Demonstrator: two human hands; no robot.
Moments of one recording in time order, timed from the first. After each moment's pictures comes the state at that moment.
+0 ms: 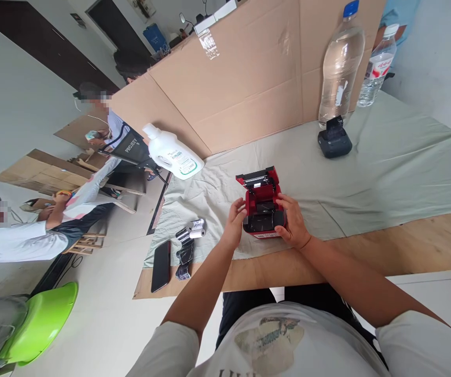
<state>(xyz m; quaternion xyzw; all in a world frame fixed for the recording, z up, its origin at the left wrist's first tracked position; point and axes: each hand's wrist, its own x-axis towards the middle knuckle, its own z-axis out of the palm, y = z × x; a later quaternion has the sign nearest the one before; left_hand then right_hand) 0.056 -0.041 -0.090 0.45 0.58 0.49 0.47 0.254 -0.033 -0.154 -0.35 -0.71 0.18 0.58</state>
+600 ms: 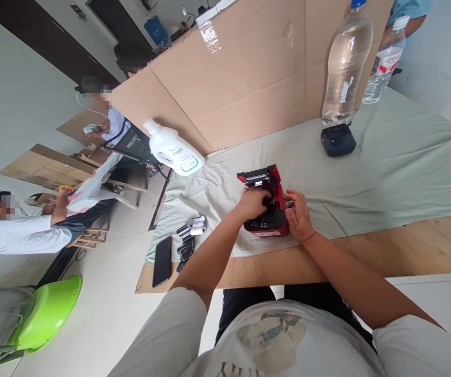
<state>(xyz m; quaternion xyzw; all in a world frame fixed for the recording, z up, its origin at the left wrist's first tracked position) 0.093 0.029 -0.061 0.80 0.55 0.11 0.22 0.260 -0.021 -0.168 -0.41 -0.64 0.25 0.60</state>
